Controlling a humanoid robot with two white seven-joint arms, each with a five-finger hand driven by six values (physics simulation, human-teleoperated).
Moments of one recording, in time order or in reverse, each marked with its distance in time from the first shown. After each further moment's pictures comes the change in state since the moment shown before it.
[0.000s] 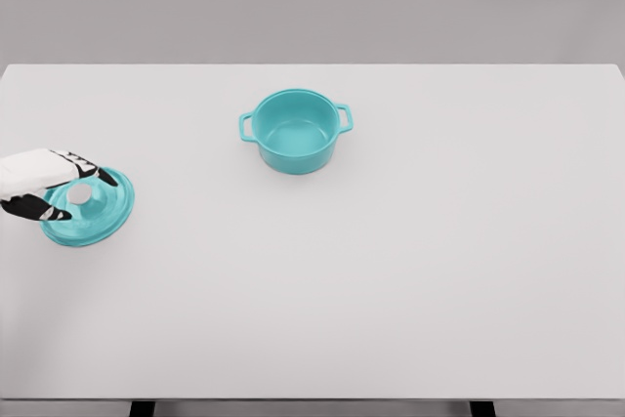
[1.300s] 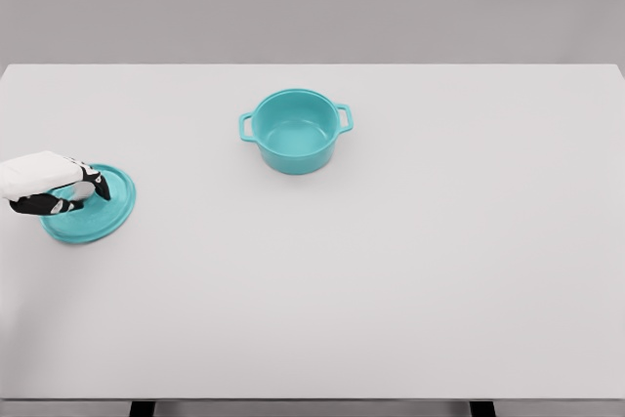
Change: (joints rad) left arm -0.026 -0.039 -0.011 0.052 -0.038 0.000 0.000; right arm 0.000 0.000 0.000 0.000 0.000 0.000 0.000
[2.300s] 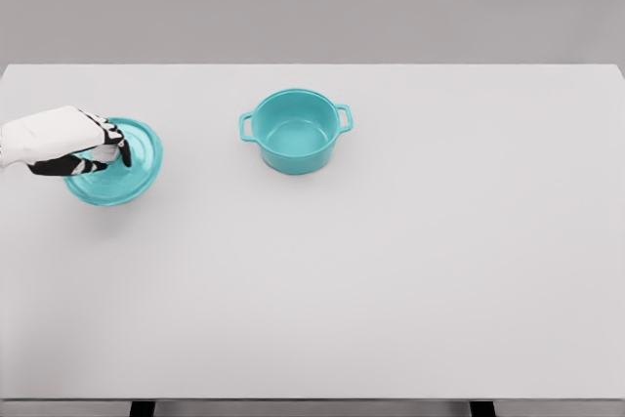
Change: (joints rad) left arm -0.081 -0.010 -0.002 -0.155 0.007 0.000 0.000; right arm 0.000 0.000 0.000 0.000 0.000 0.000 0.000
